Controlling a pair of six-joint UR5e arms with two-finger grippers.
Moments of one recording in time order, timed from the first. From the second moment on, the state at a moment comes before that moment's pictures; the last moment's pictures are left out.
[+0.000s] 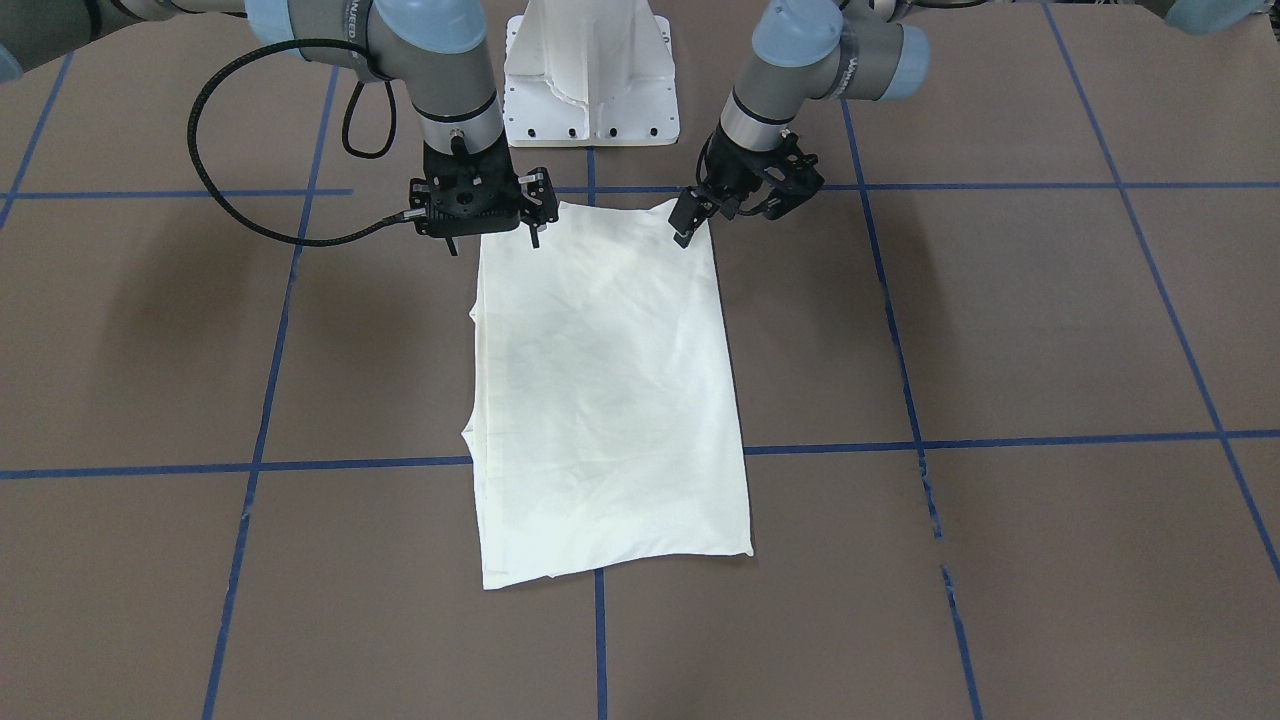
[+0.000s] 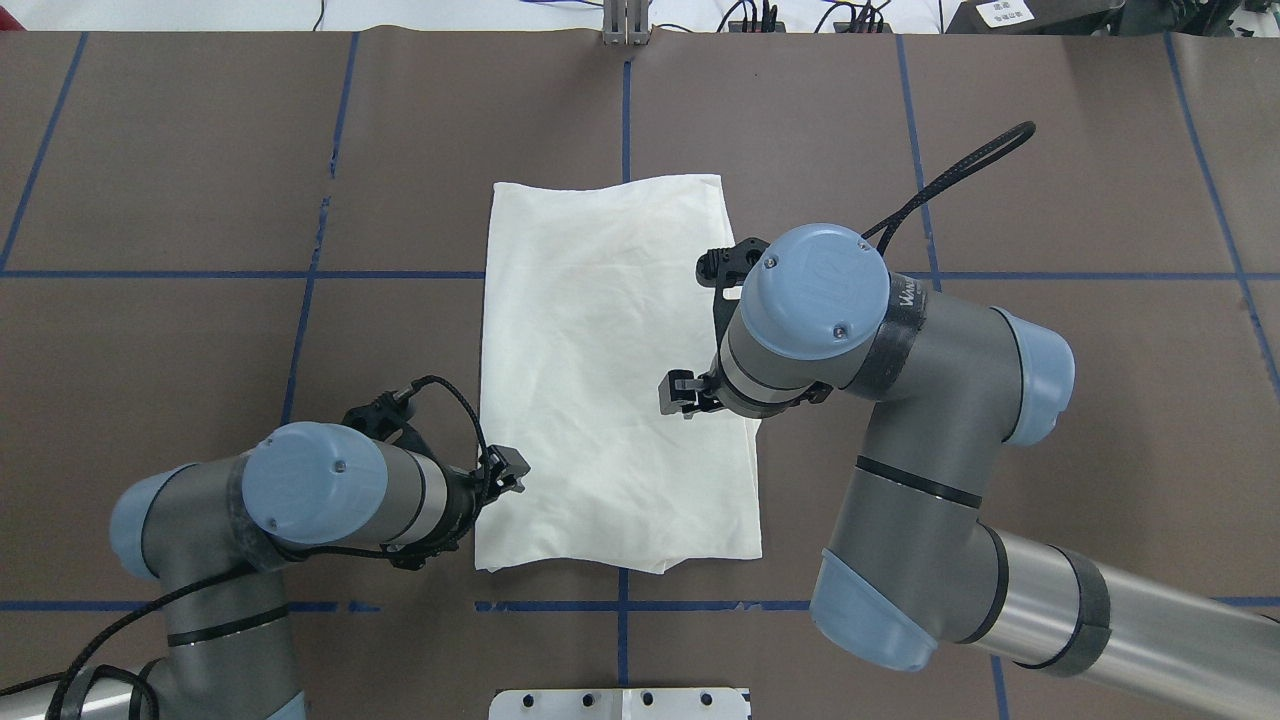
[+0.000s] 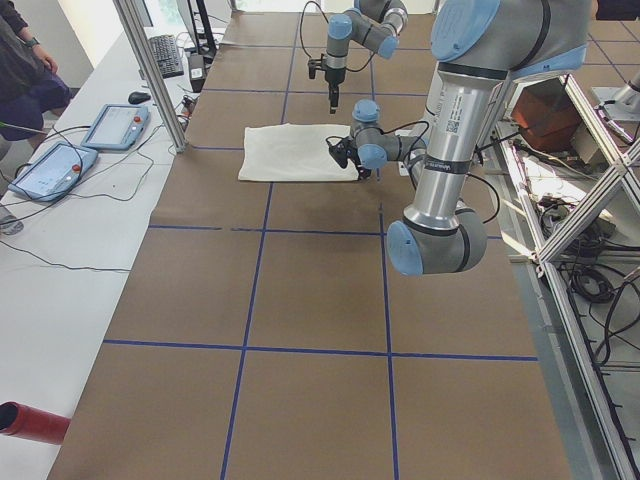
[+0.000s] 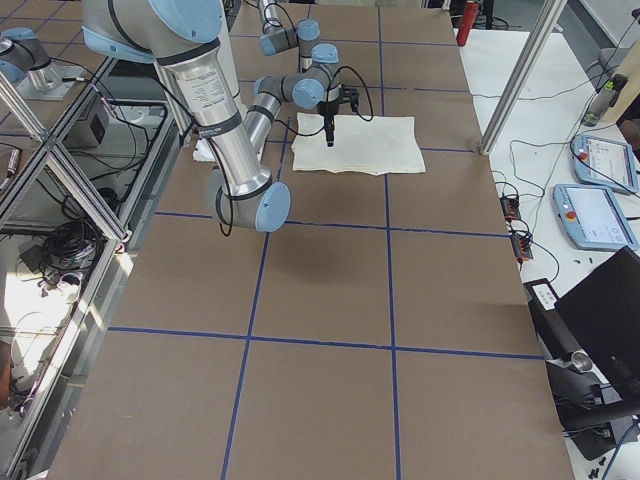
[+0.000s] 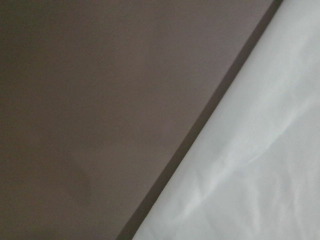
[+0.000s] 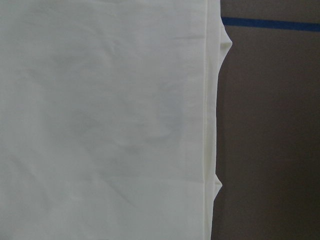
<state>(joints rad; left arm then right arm) -0.31 -1.93 -1.88 -1.86 -1.74 -2.08 0.49 -0.98 1.90 -1.73 1.84 1.15</state>
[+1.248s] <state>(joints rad) -0.25 -1.94 -1.89 -1.80 -1.71 -2.14 0.49 -0.98 1.91 -1.73 1.84 1.16</state>
